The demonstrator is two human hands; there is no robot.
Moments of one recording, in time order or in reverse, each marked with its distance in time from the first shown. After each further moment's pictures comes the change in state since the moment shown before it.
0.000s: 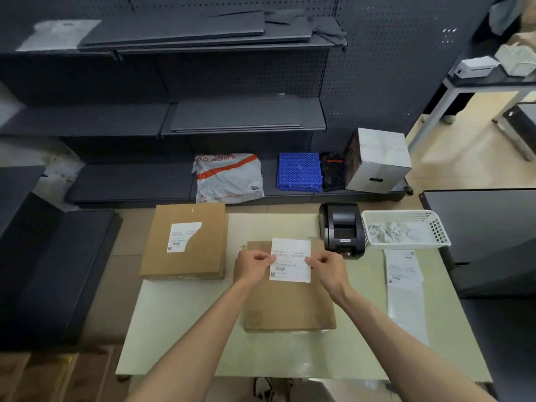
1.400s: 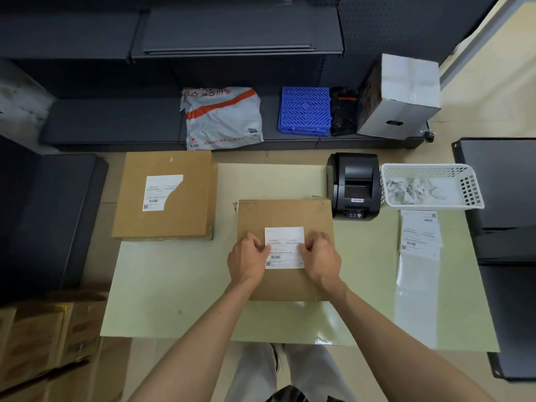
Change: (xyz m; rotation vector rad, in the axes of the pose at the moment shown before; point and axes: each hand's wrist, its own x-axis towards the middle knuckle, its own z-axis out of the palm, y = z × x) left_hand 0.029 -0.081 0.049 0.522 0.121 0.022; right_hand 0.026 0.077 0.047 -0.595 0.016 -0.093
